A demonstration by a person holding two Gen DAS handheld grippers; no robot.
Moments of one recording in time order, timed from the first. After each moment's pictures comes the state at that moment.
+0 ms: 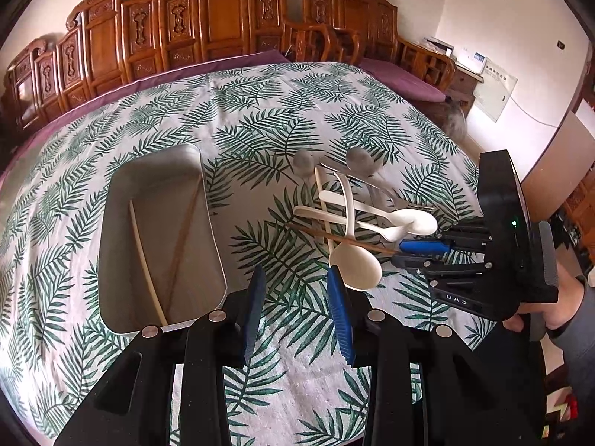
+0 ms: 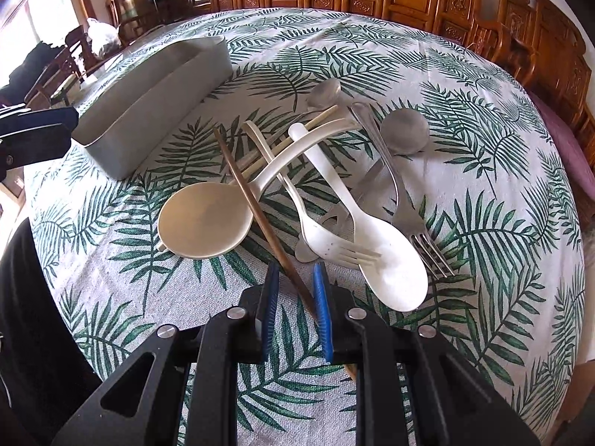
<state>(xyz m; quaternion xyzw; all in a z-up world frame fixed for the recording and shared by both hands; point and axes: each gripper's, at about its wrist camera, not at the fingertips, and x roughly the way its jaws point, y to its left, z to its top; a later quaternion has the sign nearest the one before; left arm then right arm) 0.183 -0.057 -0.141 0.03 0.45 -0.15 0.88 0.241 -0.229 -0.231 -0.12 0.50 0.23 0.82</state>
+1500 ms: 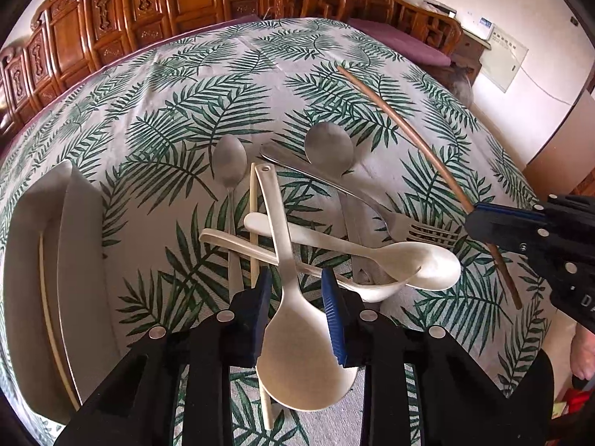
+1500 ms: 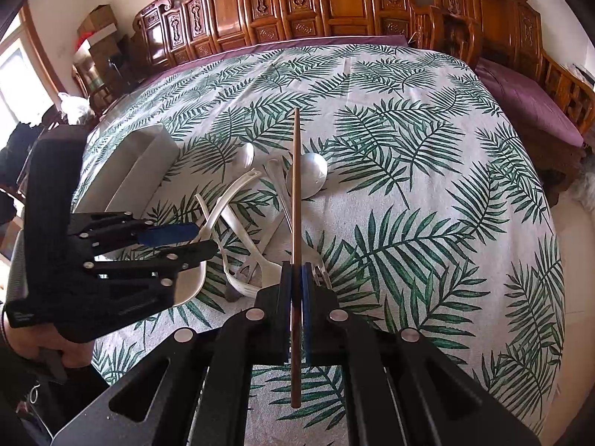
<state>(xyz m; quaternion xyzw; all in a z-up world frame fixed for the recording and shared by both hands) 0.270 -0.156 -0.209 0.06 0.51 -0.16 0.85 0.267 -0.309 -0.185 0.00 0.48 0.19 0.85</state>
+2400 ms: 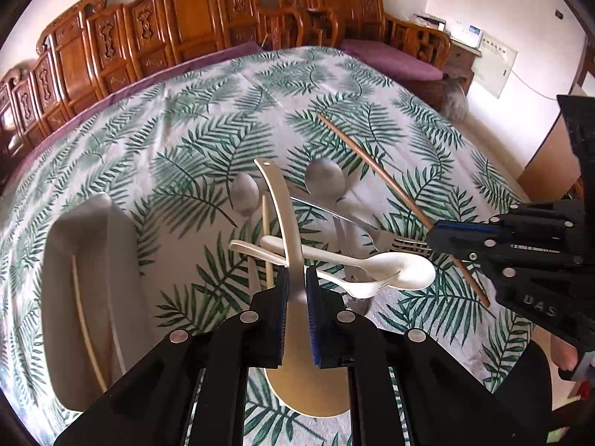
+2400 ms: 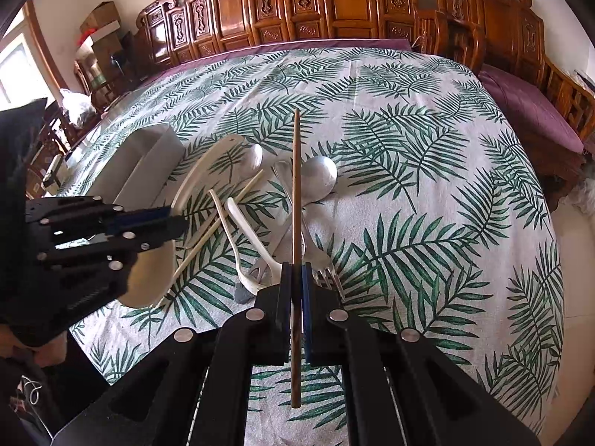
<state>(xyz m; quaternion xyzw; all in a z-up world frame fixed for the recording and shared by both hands) 0.248 -0.147 -0.164 0.08 0.46 -0.16 0.87 0.262 -0.297 -0.179 -0.01 0.48 0.19 0.86</state>
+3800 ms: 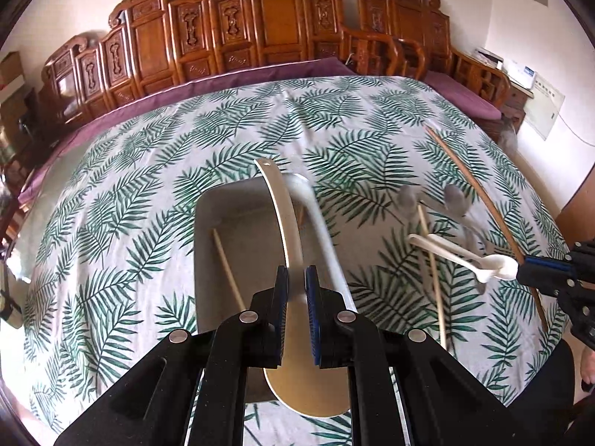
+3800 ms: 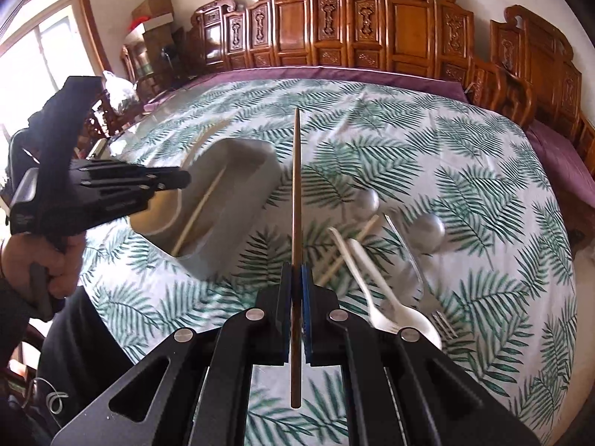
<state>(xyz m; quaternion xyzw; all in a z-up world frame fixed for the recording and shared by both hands) 0.246 0.011 -0.135 0.04 0.44 -0.06 0.89 0.231 -0.190 -0.131 -0.04 0.43 0.27 0.86</state>
